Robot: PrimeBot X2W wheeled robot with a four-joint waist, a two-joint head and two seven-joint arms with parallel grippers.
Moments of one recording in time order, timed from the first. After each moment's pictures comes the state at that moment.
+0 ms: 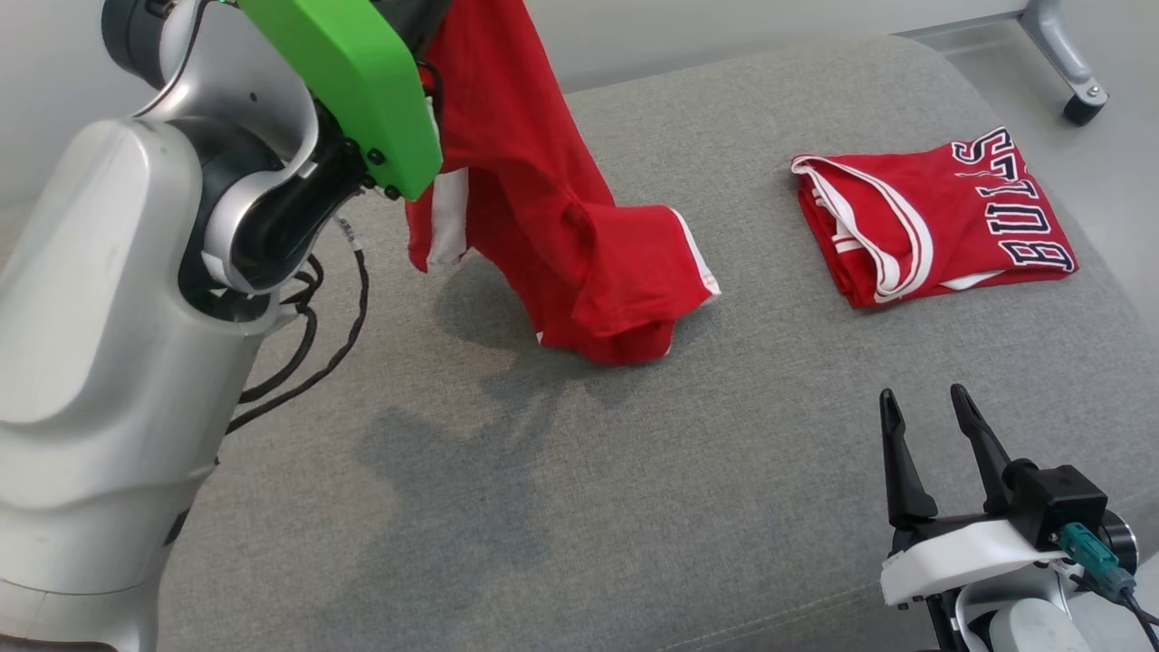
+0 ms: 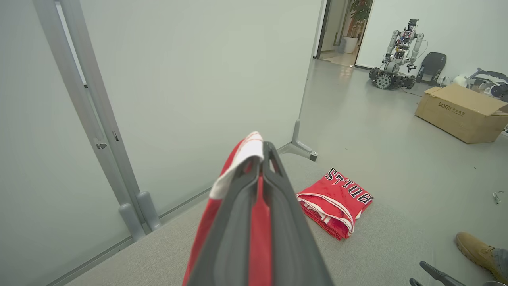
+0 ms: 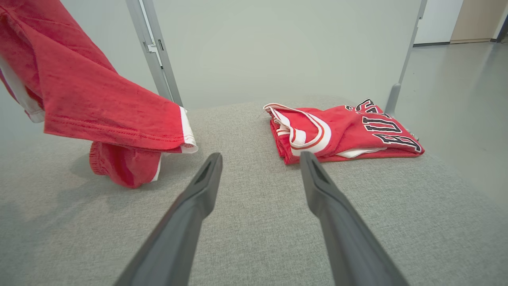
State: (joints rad) left arm -0.99 0.30 -0.49 0.04 -0.82 0.01 0.55; right arm -0.03 -0.05 -0.01 0.15 0.14 0.13 -0.26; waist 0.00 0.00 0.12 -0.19
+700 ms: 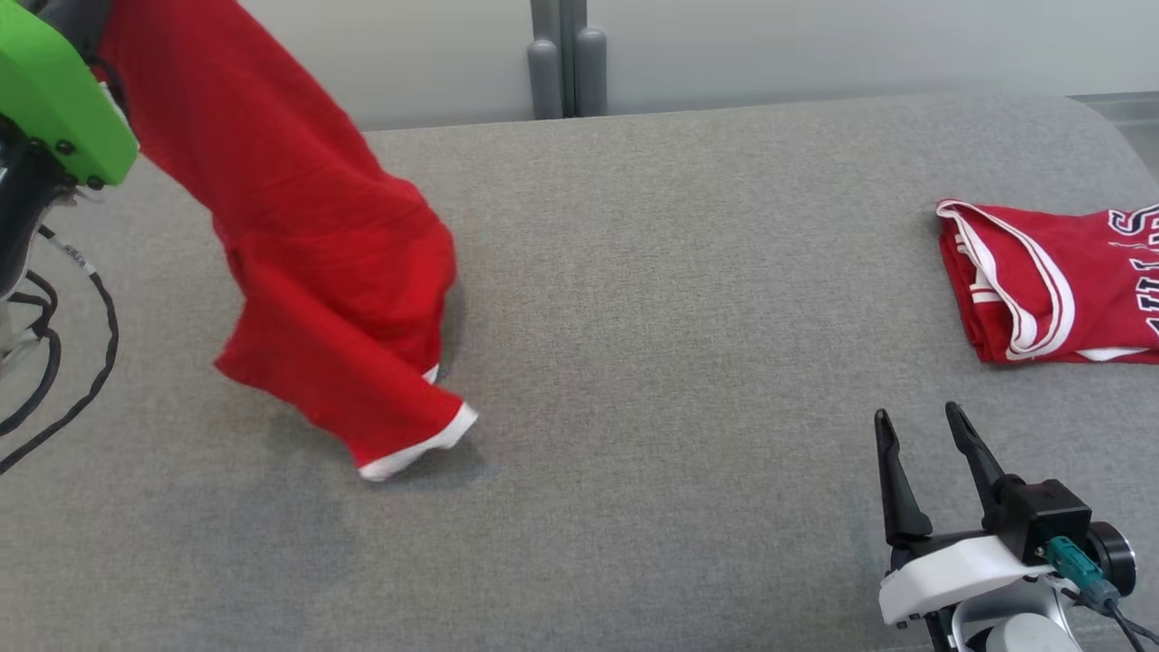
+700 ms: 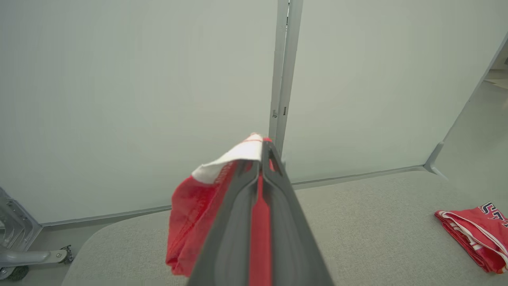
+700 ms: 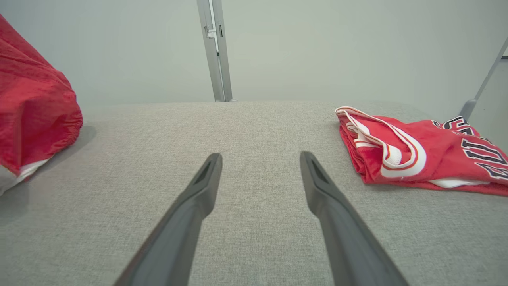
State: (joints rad) left arm -0.90 0.56 -0.32 0.07 -0.82 0.05 0.54; right arm -0.01 -0.05 -0.01 0.16 0.09 0.13 -0.26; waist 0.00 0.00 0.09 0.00
